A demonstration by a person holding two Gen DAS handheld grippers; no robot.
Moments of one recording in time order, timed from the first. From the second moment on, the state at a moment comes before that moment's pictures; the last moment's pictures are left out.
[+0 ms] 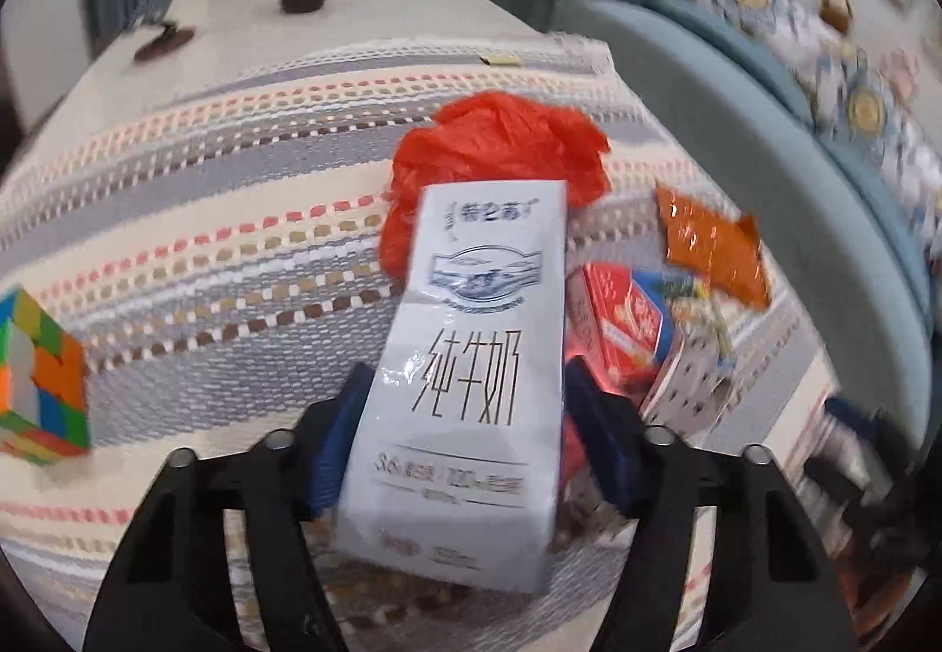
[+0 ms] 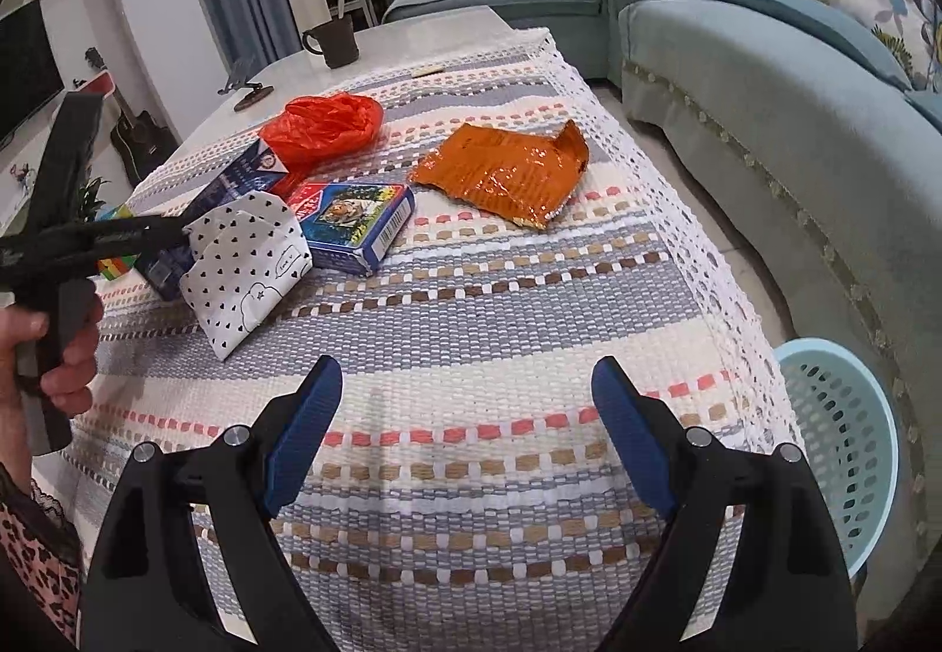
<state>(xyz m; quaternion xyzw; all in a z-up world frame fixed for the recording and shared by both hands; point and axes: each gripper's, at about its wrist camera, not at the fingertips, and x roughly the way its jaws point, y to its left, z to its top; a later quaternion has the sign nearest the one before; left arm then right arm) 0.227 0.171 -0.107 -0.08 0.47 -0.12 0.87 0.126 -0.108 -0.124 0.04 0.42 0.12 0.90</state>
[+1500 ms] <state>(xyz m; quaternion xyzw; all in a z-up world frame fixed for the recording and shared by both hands) 0.076 0.221 -0.091 -0.17 0.32 0.05 0.93 0.169 0.011 -0.112 0.02 0.47 0.21 0.86</state>
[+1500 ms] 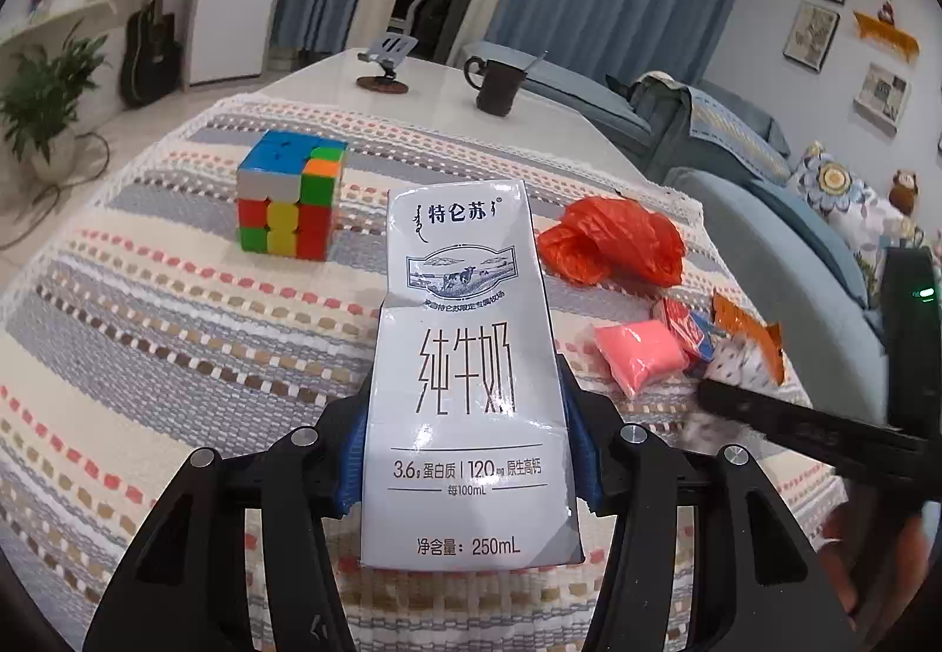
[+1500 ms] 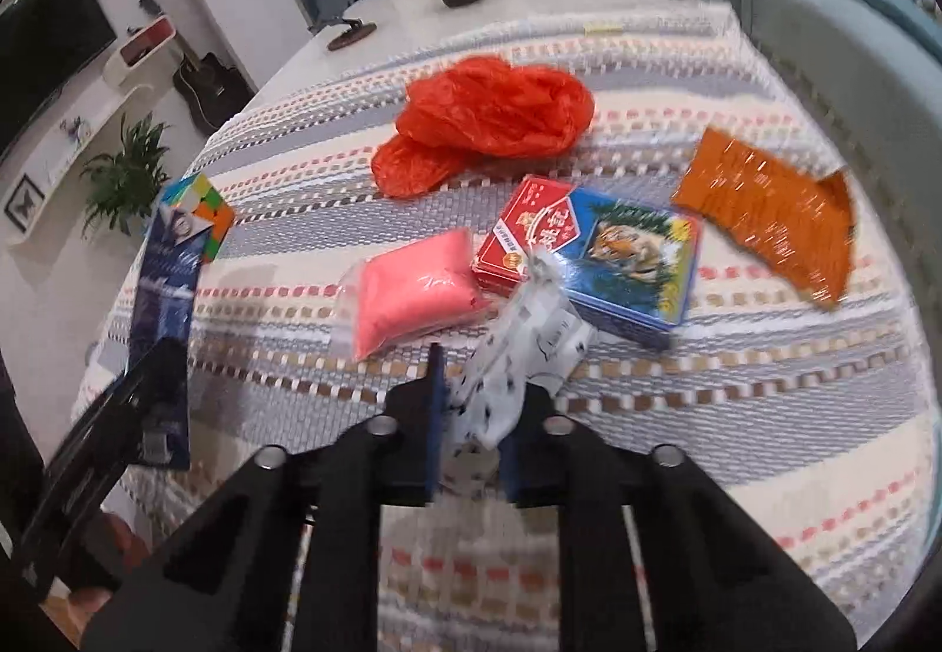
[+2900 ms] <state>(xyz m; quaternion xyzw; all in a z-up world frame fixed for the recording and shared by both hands) 0.124 -0.228 -0.096 0.00 0.46 -0.33 0.82 0.073 -0.419 -0.158 0.16 0.49 -0.11 0.85</state>
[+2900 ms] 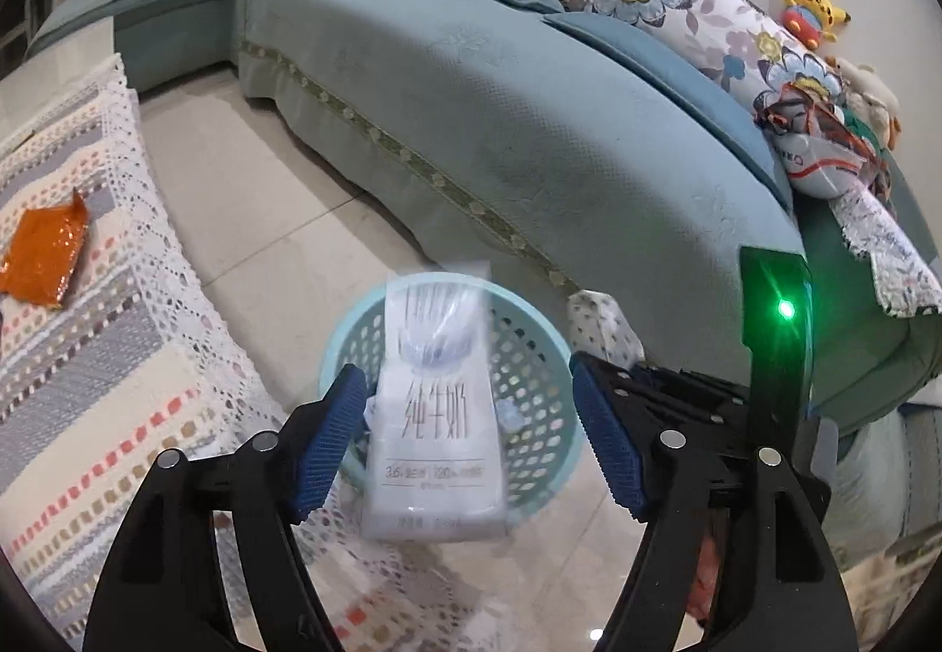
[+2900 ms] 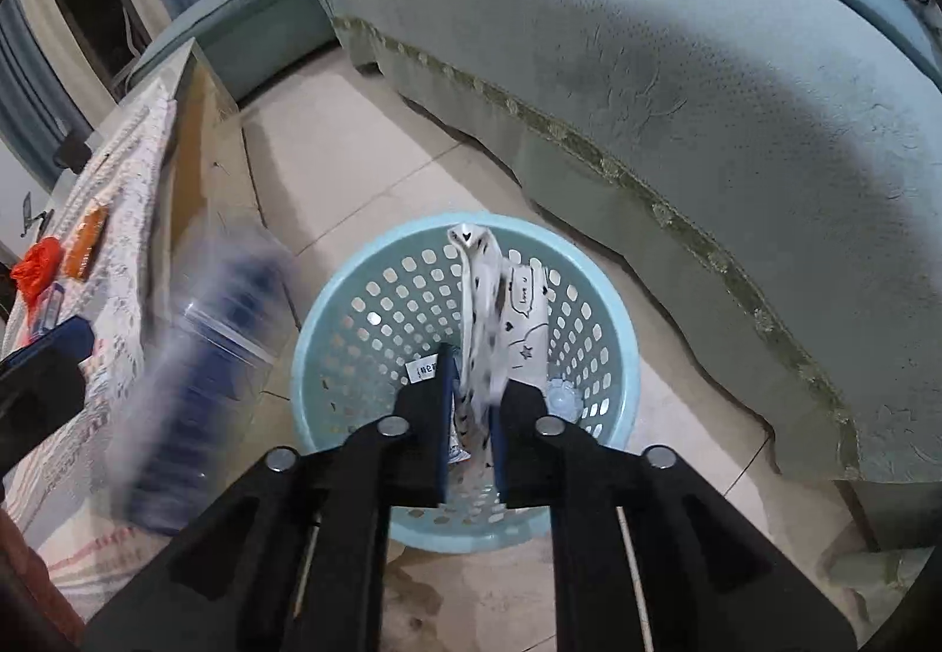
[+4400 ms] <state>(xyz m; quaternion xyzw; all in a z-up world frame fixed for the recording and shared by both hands) 0.193 0.141 -0.109 -0.04 0.41 -0.11 0.90 0.205 -0.062 -0.135 -0.02 0.46 0.17 0.87</state>
